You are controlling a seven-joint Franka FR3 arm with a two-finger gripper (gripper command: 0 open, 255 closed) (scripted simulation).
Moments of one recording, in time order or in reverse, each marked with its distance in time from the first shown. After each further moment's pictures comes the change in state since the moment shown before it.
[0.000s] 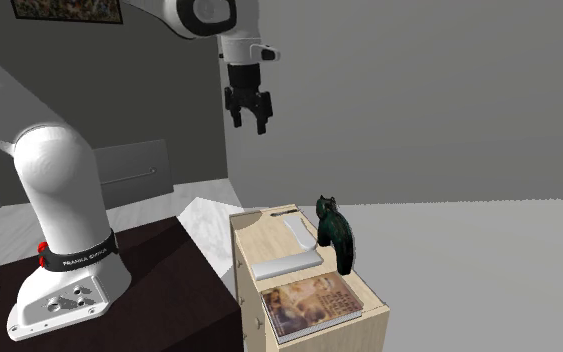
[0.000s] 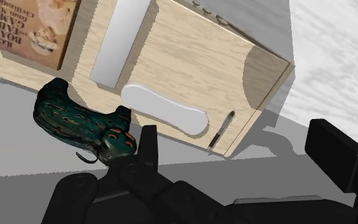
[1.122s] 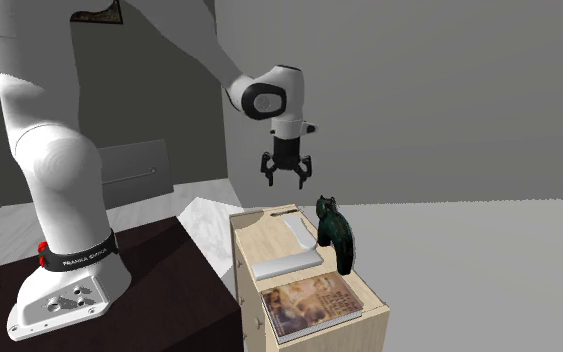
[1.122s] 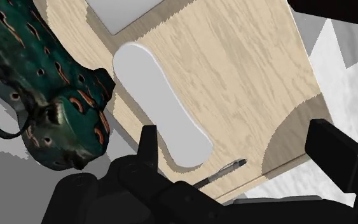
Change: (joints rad) arm 0.134 0.647 -0.128 0.143 0.171 0.409 -0.683
